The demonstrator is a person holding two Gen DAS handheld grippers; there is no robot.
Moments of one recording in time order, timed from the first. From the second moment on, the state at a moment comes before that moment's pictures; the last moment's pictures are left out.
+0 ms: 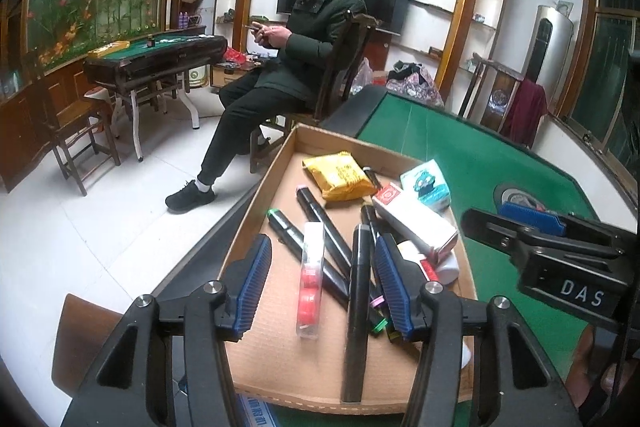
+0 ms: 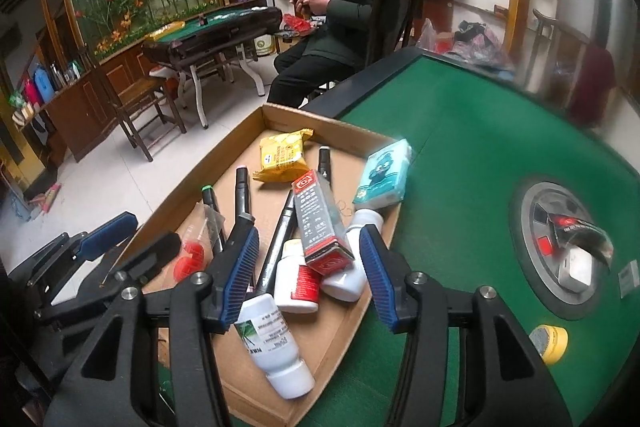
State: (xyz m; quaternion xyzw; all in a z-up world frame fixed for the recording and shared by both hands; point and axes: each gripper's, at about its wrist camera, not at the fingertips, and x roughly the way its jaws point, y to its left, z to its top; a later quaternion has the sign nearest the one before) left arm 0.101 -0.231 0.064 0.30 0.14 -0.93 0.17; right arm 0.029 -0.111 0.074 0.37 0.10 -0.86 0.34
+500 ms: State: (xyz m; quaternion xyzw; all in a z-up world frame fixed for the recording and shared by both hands) left arm 0.078 -0.154 0.083 0.31 0.11 -0.94 0.07; right arm -0.001 -0.001 0.083 0.37 0.04 -0.88 0.29
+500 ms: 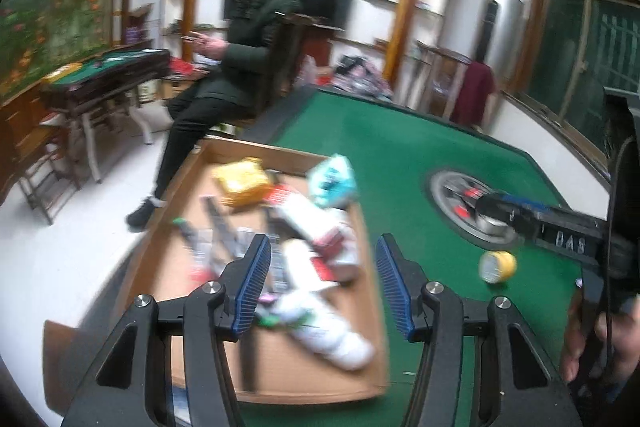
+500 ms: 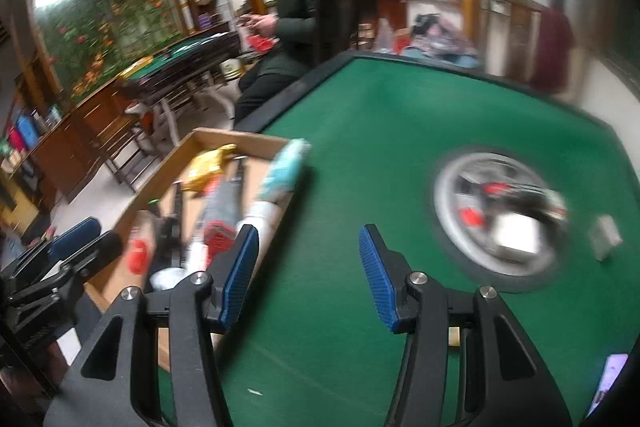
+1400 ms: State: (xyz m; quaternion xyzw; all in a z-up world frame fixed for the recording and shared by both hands) left arm -0.061 0.063 0.010 0.45 0.02 -0.89 -0.06; right arm -0.076 0.284 0.065 0.35 -0.23 -0.91 0.04
